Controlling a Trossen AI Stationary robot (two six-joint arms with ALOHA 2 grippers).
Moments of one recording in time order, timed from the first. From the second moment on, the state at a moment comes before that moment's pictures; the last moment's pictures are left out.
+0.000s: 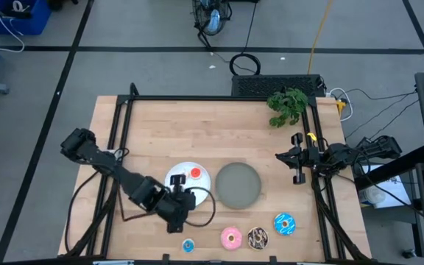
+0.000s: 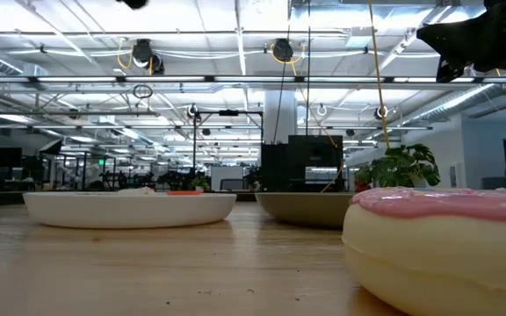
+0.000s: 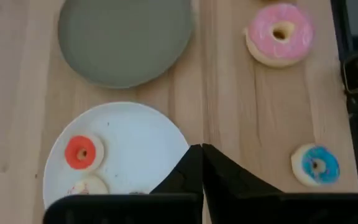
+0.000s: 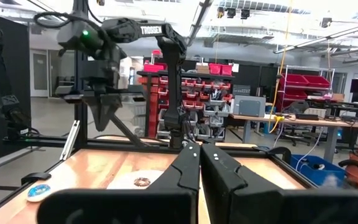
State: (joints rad) left arm -0.56 1.69 1.47 -0.89 -0.31 -0.46; right arm 0.25 0.10 0.01 0.31 0.26 -0.12
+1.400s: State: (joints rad) left arm -0.62 1.70 1.47 -0.99 -0.32 -0.55; right arm 0.25 0.09 0.01 0.32 0.26 -0.09
